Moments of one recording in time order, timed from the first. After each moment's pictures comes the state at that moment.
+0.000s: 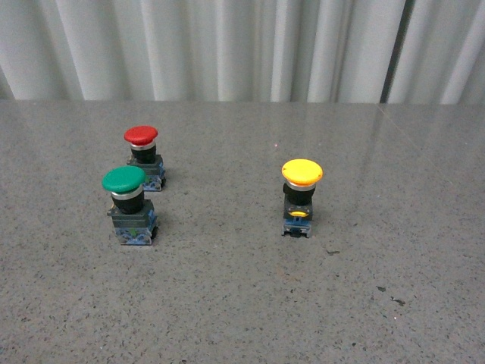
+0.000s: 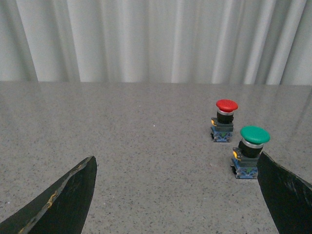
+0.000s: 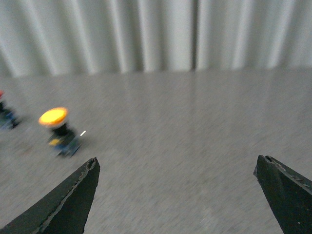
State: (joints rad) left arm 0.00 0.01 0.01 0.00 0.00 0.00; right arm -0.05 0.08 0.04 -0.04 -0.18 0.08
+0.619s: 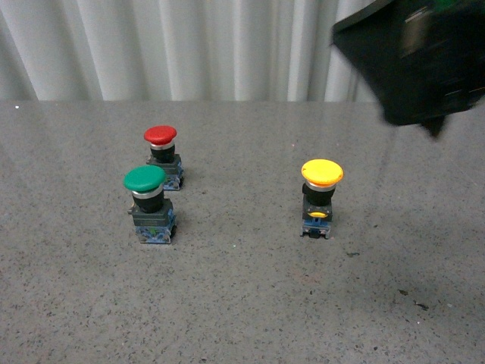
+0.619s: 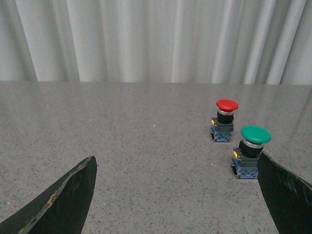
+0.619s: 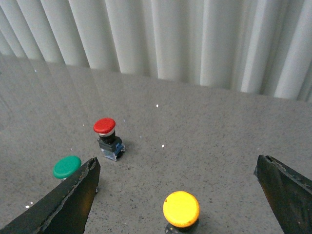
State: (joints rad) left arm 0.00 0.01 0.01 0.00 0.00 0.00; right arm 0.42 1.34 0.60 0.63 -0.10 0.07
